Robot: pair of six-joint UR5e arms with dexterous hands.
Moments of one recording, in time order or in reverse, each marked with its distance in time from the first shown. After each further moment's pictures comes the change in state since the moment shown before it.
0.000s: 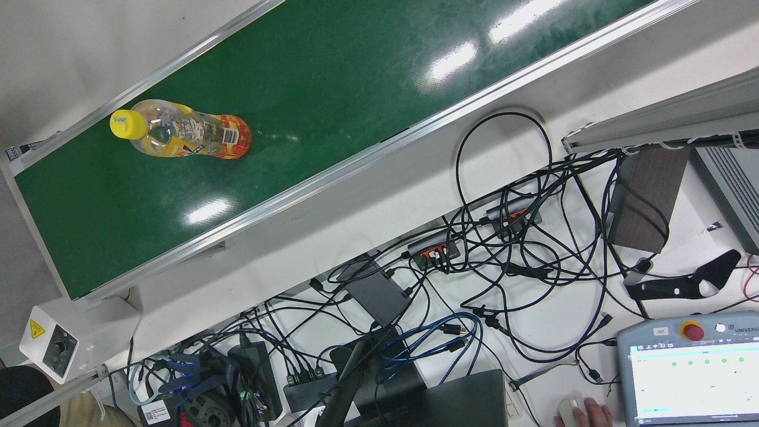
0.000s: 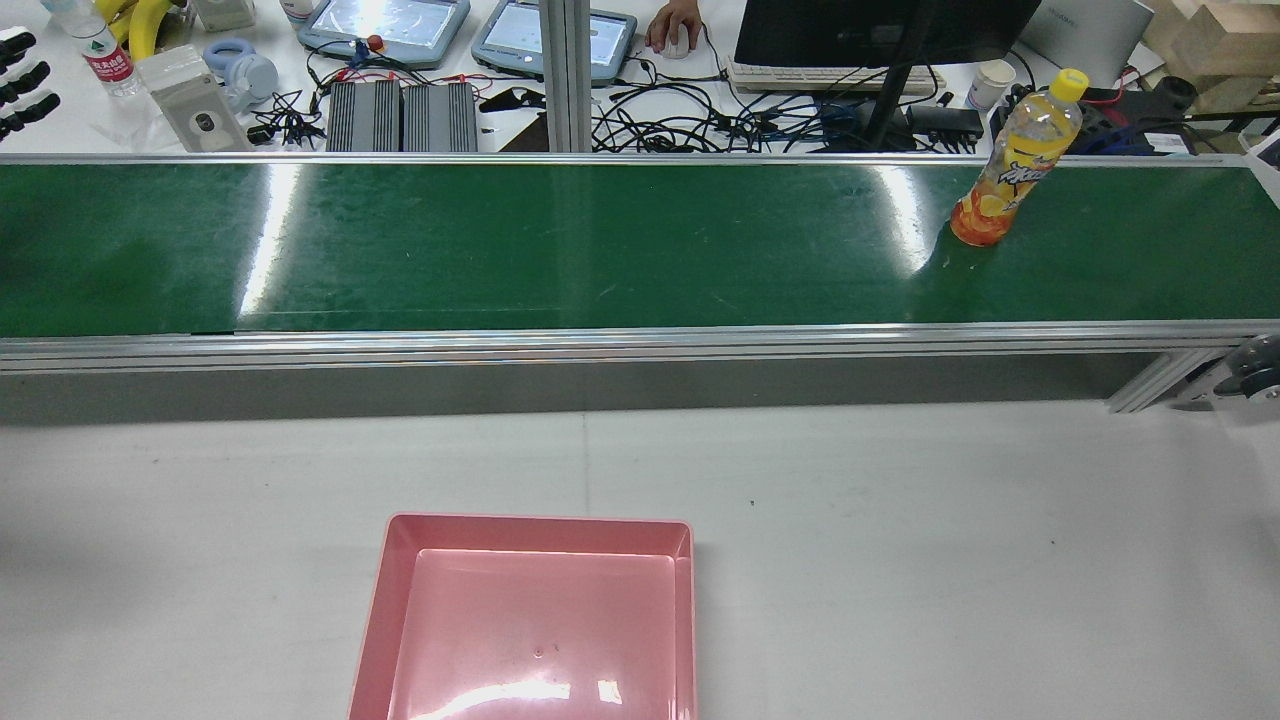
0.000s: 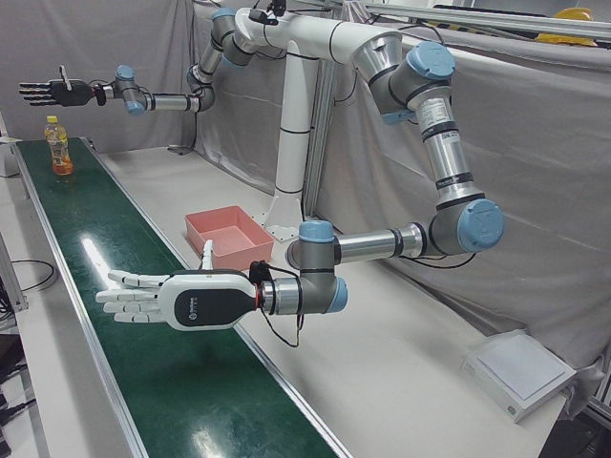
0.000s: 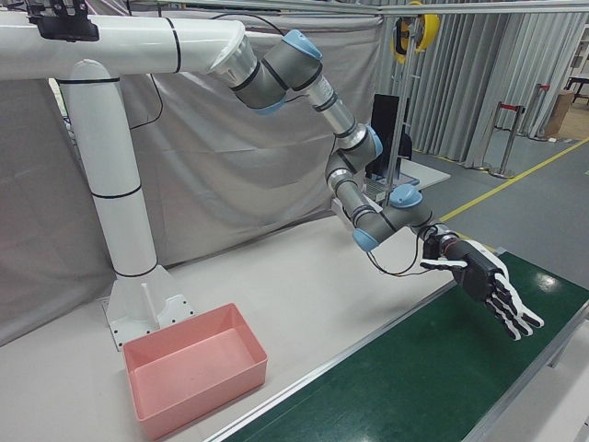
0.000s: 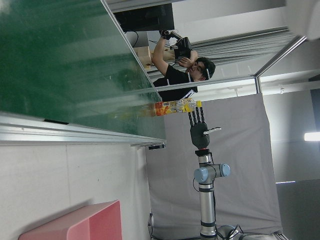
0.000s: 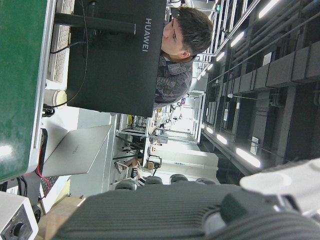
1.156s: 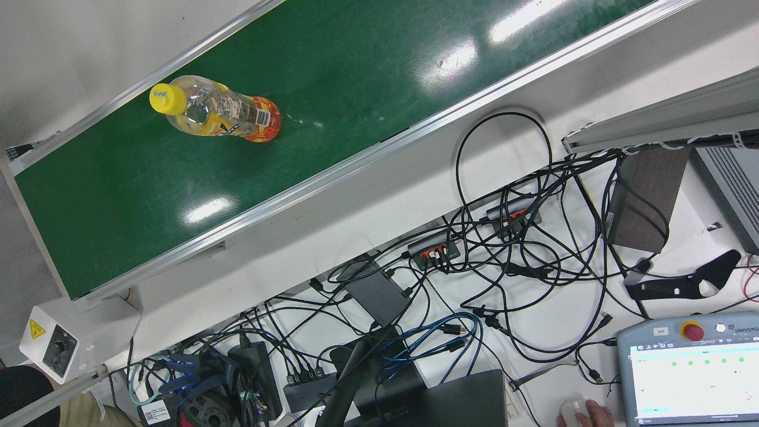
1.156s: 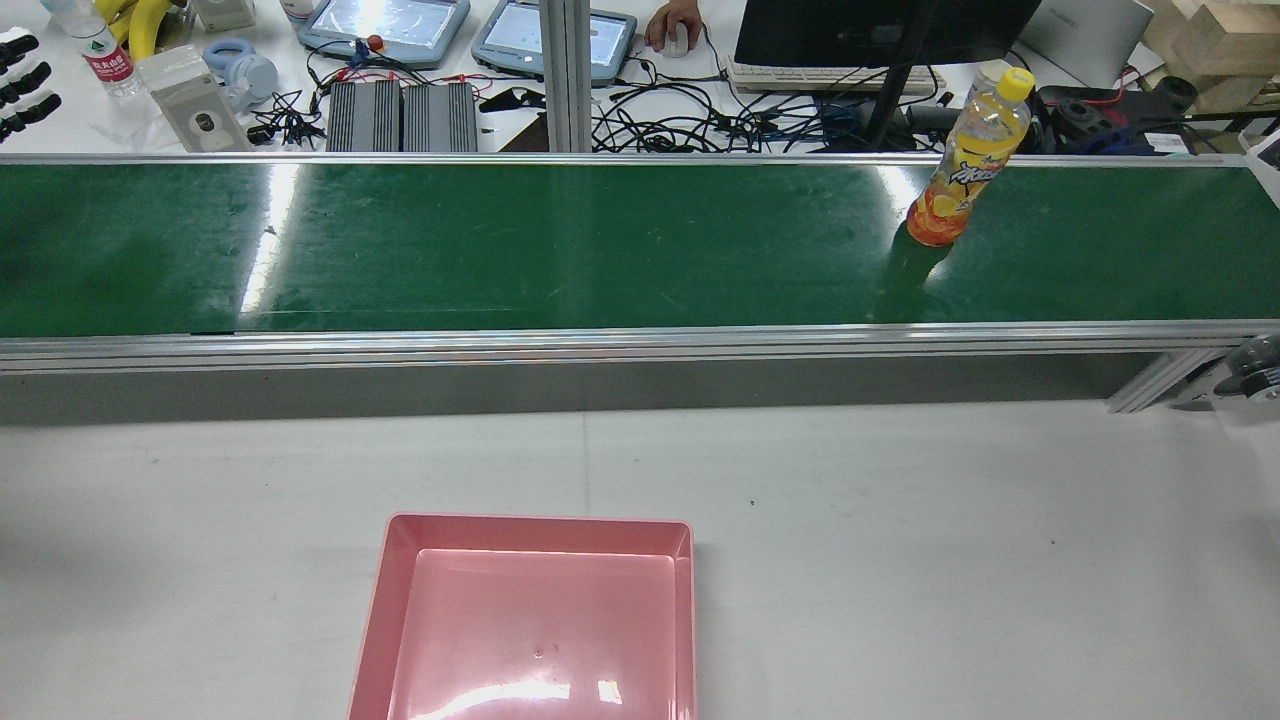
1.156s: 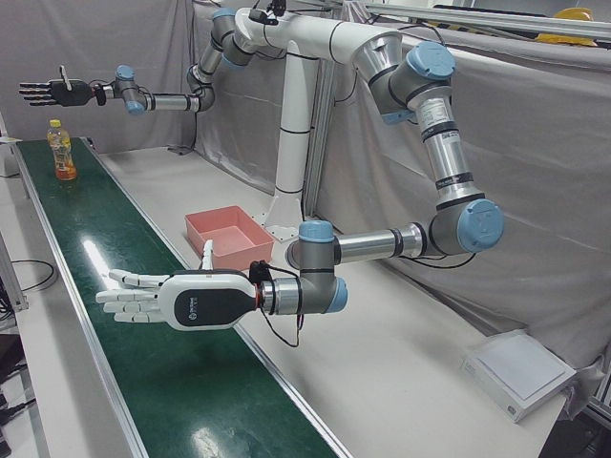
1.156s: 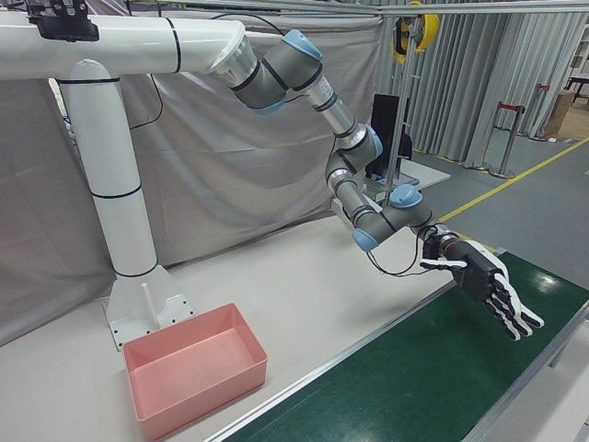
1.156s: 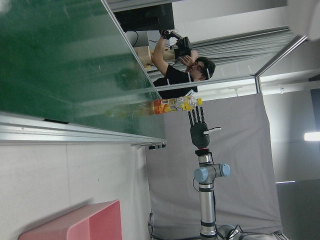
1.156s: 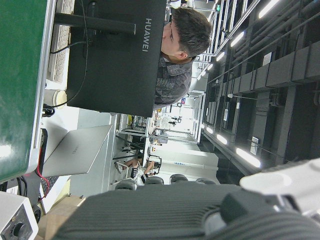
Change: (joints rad) left arm 0.001 0.000 0.000 0.000 0.000 0.000; right arm 0.000 0.000 0.000 0.000 0.000 0.000
